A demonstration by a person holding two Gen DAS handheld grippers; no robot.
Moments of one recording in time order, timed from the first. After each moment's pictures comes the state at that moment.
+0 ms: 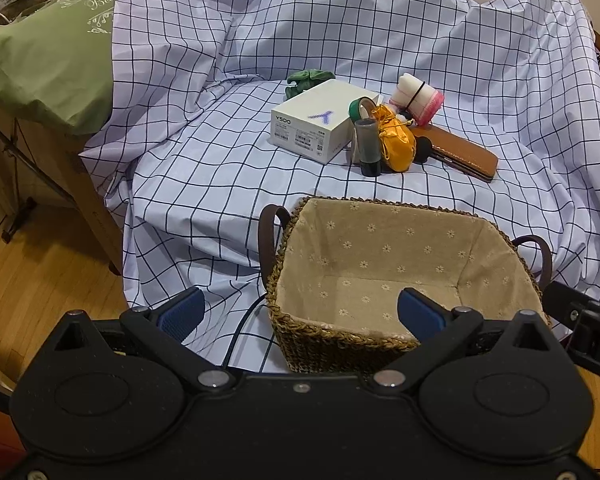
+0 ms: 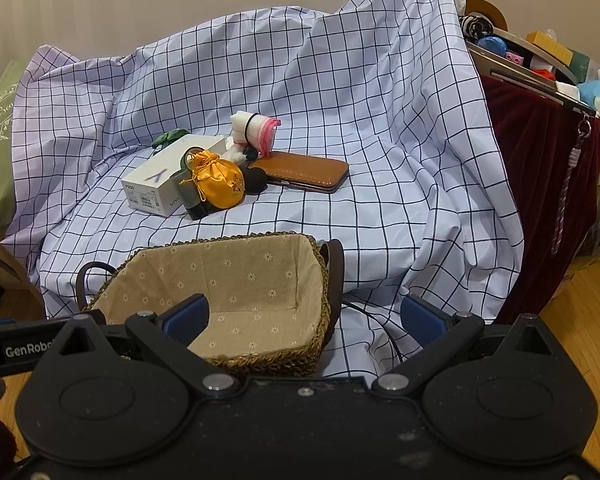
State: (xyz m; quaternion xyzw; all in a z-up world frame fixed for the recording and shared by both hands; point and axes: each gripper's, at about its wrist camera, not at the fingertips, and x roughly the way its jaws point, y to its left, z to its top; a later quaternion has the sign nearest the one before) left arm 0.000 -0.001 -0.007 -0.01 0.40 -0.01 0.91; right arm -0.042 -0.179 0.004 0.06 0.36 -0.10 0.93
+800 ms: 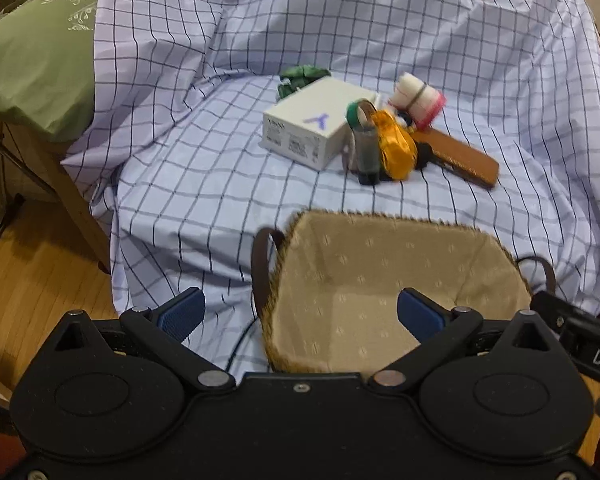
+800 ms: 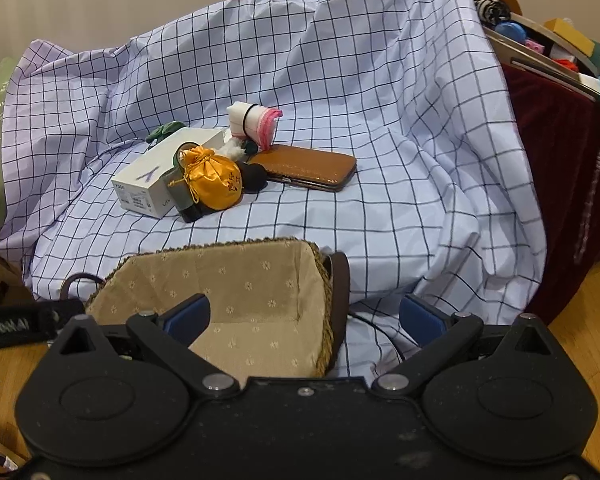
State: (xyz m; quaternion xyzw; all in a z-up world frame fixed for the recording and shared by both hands) left arm 0.039 0.006 0.001 -0.02 0.42 -0.02 0.91; right arm 0.004 -0.189 -0.008 0.07 0.38 -0.09 0.92
